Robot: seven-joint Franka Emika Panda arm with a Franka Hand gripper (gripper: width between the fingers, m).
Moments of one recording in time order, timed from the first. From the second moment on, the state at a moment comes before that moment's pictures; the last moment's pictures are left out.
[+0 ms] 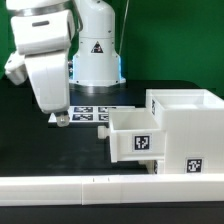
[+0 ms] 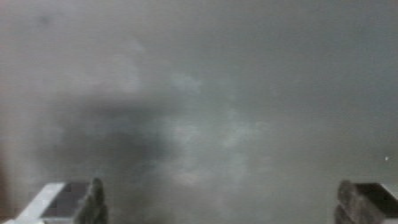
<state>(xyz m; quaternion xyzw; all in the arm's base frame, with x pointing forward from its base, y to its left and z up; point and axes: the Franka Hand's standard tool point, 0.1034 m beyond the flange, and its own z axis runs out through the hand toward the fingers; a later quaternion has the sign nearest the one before) 0.522 -0.085 0.070 -0.70 -0.71 -0.03 0.12</state>
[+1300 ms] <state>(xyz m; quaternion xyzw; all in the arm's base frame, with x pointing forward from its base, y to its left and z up) 0.550 -0.001 0.078 -0.78 -0.60 -0.03 0.16</state>
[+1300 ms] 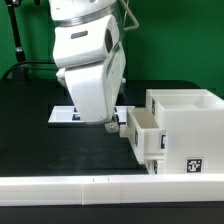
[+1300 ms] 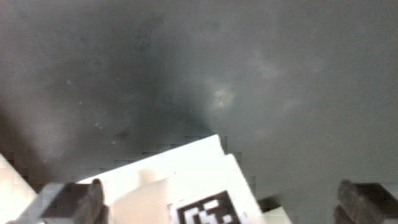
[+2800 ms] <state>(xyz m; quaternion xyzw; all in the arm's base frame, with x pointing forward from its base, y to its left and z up) 0.542 -0.010 0.079 -0.78 -0.60 -0.03 0.16</state>
